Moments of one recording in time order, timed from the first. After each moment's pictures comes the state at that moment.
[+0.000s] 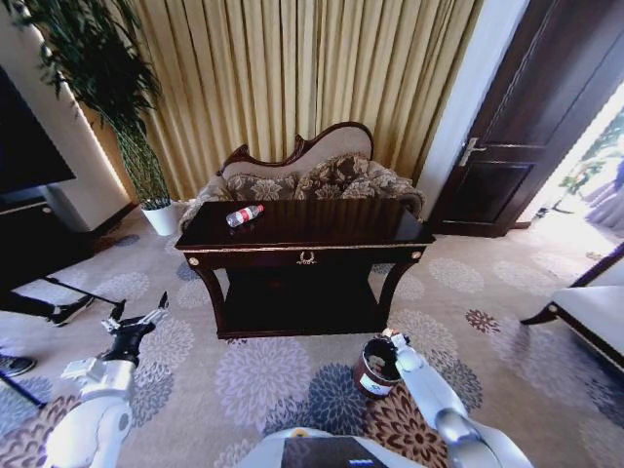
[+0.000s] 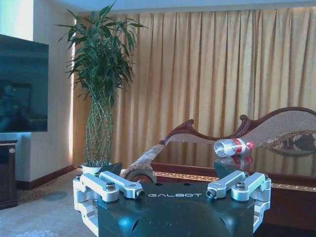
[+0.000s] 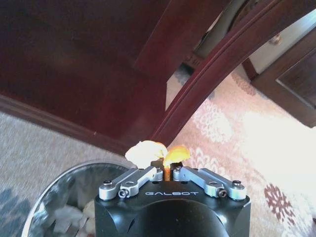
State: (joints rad) left arm 1.70 -1.30 -0.98 -2.16 -0.50 0.07 0.01; right arm -0.77 1.28 0.42 0.47 -0.24 0.02 0.09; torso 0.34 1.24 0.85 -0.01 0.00
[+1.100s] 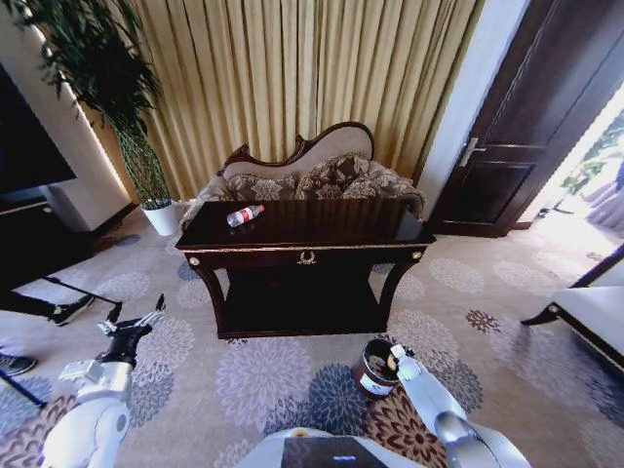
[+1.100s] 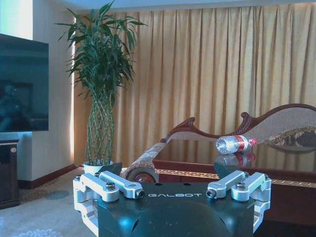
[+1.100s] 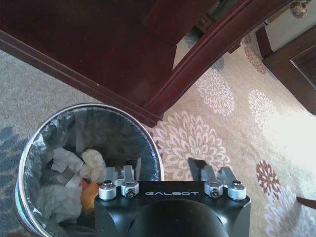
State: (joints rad) left arm 1.69 -1.29 -0.98 -2.14 -0.49 0.07 0.01; right arm -0.80 1.26 0.43 0.46 -0.35 -0.08 0.06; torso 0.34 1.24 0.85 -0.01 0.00
